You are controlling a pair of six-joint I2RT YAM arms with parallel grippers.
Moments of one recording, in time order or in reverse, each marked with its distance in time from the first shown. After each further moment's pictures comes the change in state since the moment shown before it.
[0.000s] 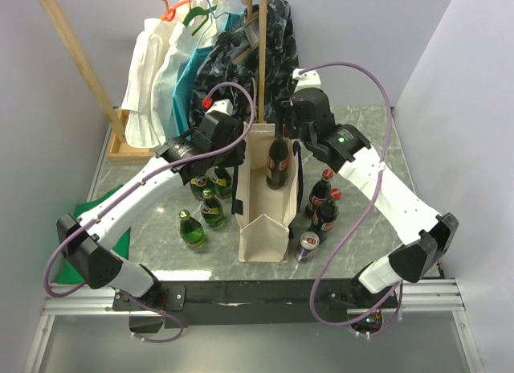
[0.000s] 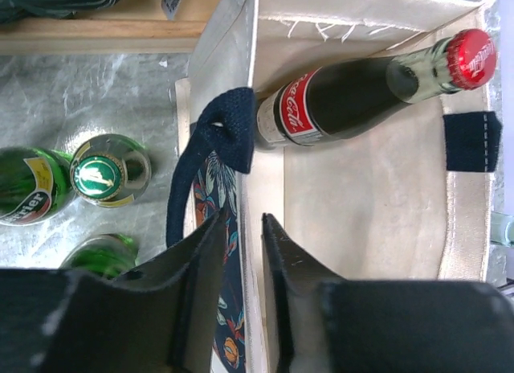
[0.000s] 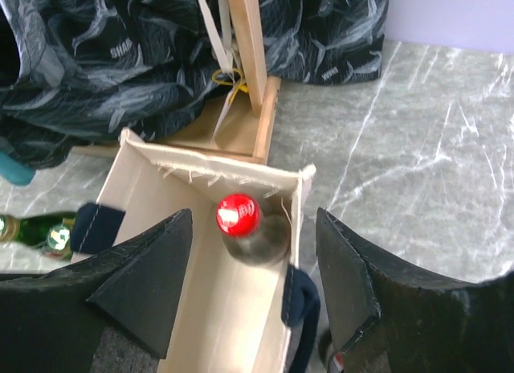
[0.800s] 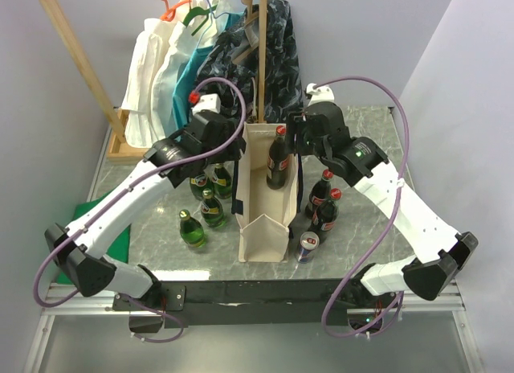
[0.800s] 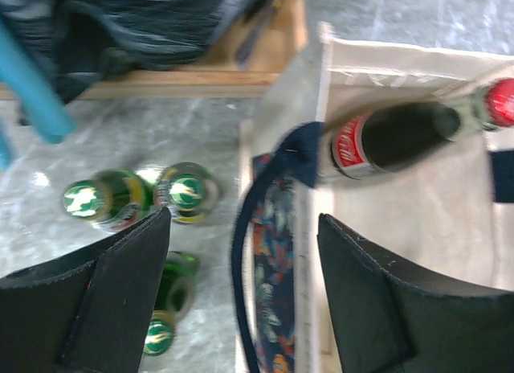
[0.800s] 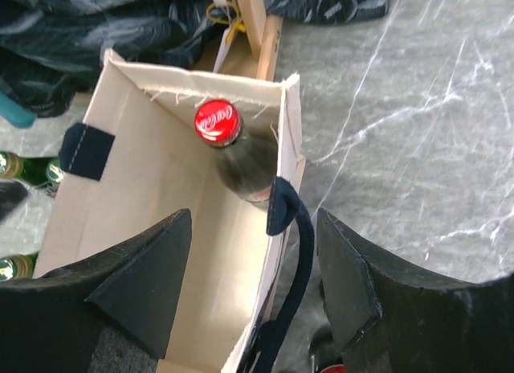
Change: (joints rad) left arm 0.009 -0.058 0.011 -0.032 -0.168 0.086; right arm 0.000 -0.150 -0.111 -0.127 -0.046 0.086
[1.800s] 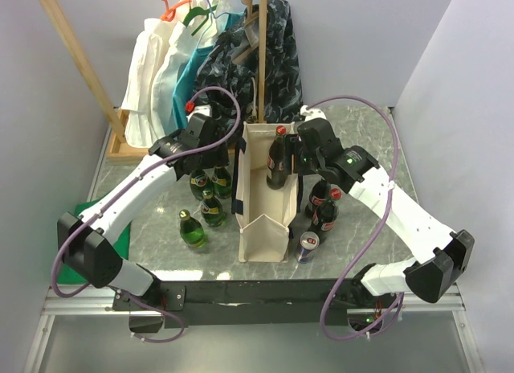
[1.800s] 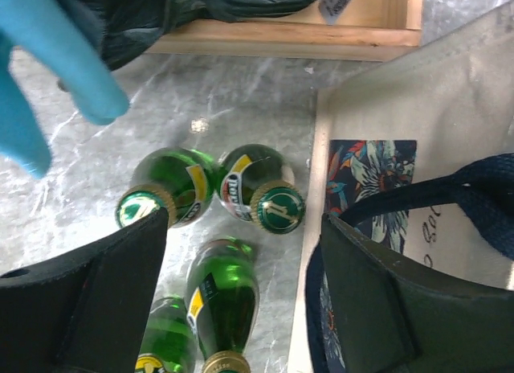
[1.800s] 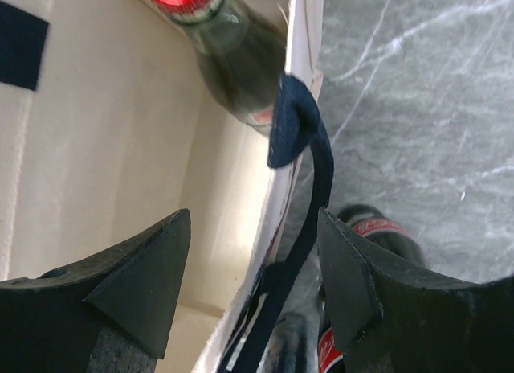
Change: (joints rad) left arm 0.144 0.051 -0.125 0.000 0.071 0.059; right arm 0.000 -0.019 -0.154 -0.060 -0.108 0.076
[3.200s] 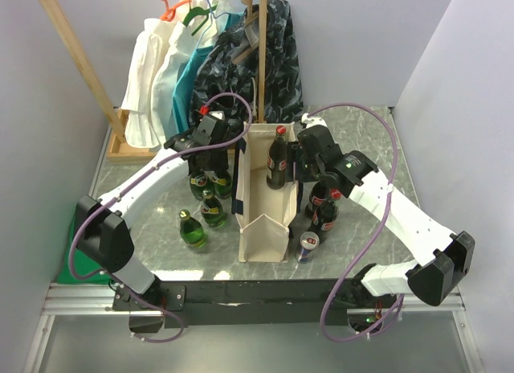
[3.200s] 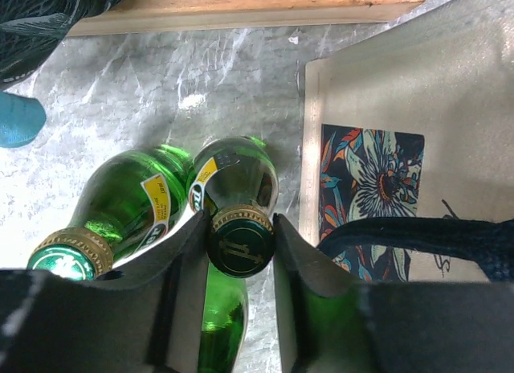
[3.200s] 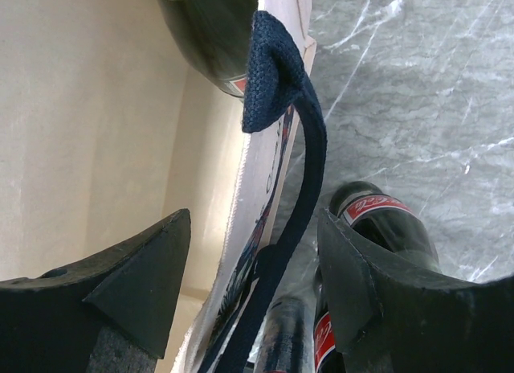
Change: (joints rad) left arm 0.000 0.119 0.013 0.031 0.089 0.036; right arm 0.000 -0.024 -0.072 -0.016 -0.005 0.029
